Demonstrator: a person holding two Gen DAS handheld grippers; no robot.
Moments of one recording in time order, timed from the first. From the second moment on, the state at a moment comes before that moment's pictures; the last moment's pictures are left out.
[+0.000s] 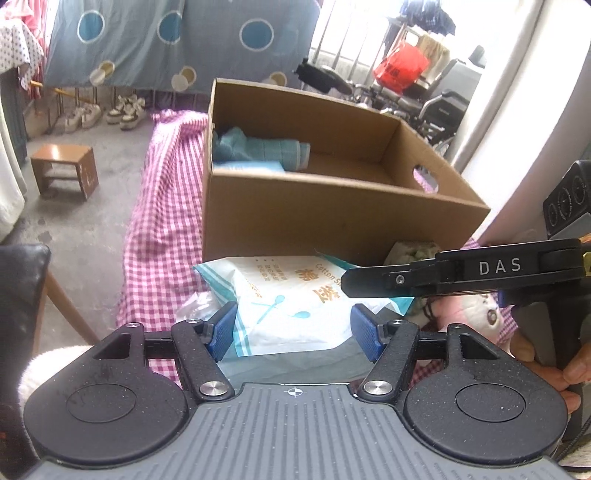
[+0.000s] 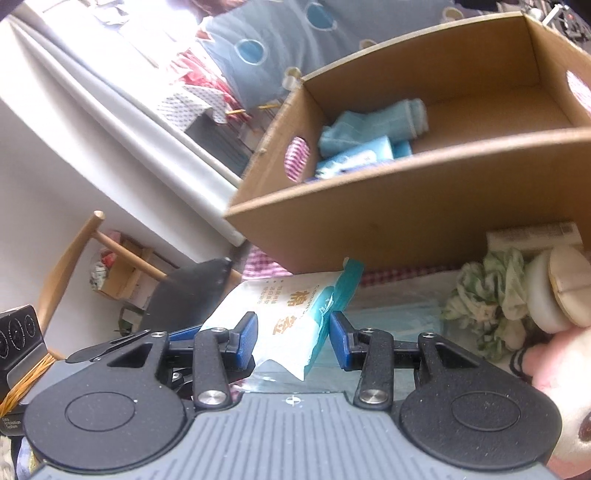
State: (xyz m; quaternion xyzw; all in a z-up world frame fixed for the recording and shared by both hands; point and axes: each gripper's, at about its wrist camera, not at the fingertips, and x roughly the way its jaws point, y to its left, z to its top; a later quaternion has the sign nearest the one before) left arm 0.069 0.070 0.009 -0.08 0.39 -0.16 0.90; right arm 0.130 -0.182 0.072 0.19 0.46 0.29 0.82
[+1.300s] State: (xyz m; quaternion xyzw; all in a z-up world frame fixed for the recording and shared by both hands) left arm 0.284 -0.029 0.062 0.01 0.36 -0.26 0.90; right arm 0.337 -0.287 0.123 0.19 0.43 0.25 0.85
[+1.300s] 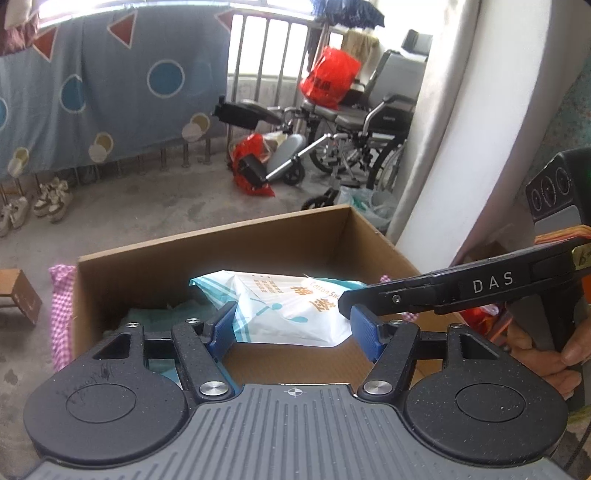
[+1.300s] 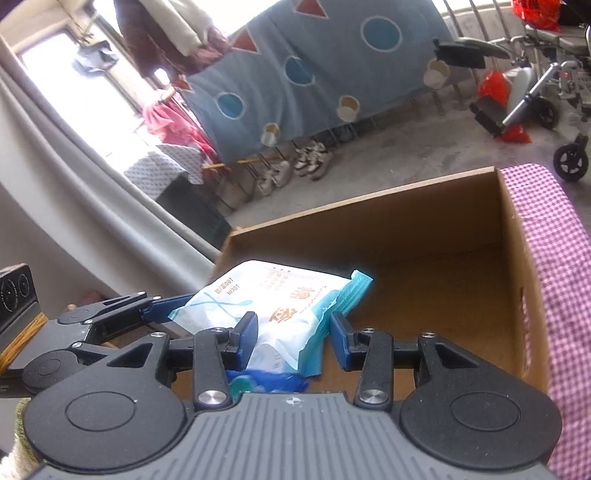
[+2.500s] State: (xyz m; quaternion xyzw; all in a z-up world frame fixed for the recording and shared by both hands) left arm 0.306 0.020 0.087 -0.05 0.39 -0.19 0.90; right arm 0.403 -0.253 0.111 0.01 0.49 0.19 0.85
